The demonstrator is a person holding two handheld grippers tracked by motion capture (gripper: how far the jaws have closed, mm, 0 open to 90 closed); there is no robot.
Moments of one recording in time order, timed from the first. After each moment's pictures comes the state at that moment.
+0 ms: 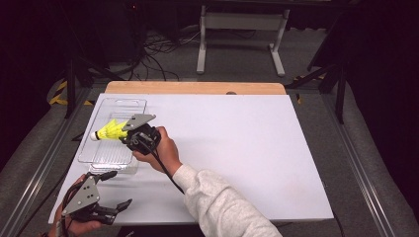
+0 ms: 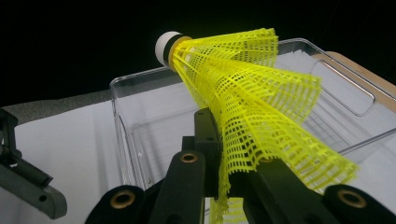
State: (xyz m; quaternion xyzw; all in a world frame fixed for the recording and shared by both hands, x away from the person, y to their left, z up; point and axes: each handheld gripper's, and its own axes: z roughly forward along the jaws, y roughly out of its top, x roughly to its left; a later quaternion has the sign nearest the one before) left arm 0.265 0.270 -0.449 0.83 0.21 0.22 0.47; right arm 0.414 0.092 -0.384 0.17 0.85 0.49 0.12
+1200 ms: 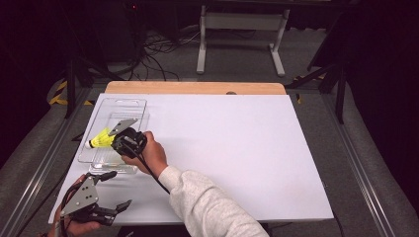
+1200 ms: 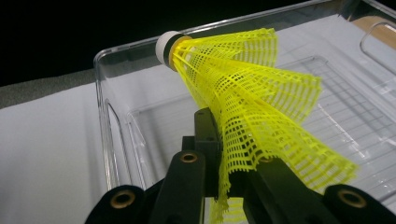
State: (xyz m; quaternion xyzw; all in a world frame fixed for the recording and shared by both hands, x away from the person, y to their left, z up) left arm 0.264 0.272 -0.449 0.83 0.21 0.22 0.48; right arm 0.423 0.134 -0.417 0.18 0.88 0.44 0.10
